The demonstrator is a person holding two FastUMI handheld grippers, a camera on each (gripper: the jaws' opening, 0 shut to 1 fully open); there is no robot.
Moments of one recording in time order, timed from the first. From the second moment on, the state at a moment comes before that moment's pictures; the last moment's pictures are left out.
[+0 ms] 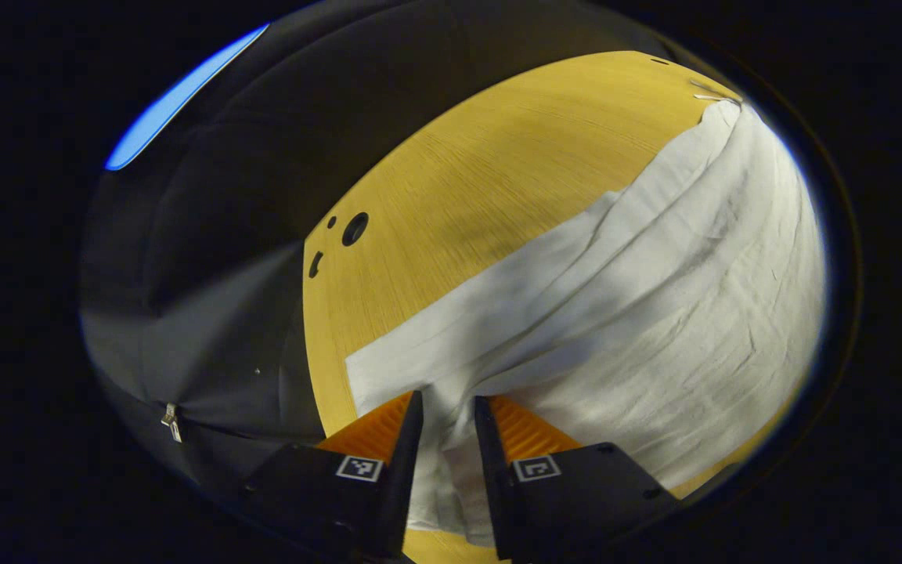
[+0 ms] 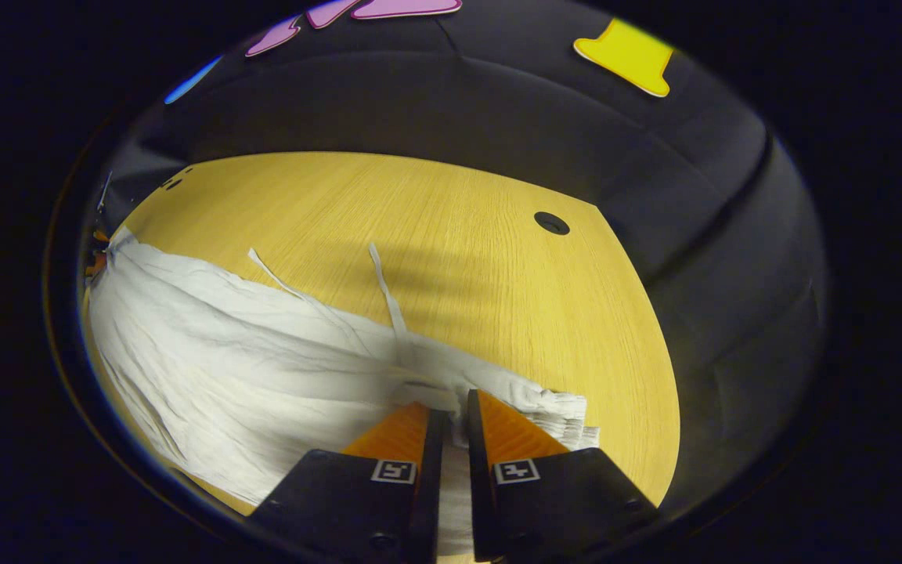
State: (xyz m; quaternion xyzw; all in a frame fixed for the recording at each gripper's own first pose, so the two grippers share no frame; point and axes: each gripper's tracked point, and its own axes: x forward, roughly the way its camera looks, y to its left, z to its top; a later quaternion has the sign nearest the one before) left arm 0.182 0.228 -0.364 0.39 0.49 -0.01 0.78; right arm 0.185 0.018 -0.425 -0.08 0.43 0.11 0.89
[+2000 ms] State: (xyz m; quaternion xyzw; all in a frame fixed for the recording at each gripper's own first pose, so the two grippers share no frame) left arm 0.035 0.180 -0.311 -0.08 0.39 0.17 0.90; right arm 0.116 -0.051 -0.418 0.39 0.40 -0.15 0.82
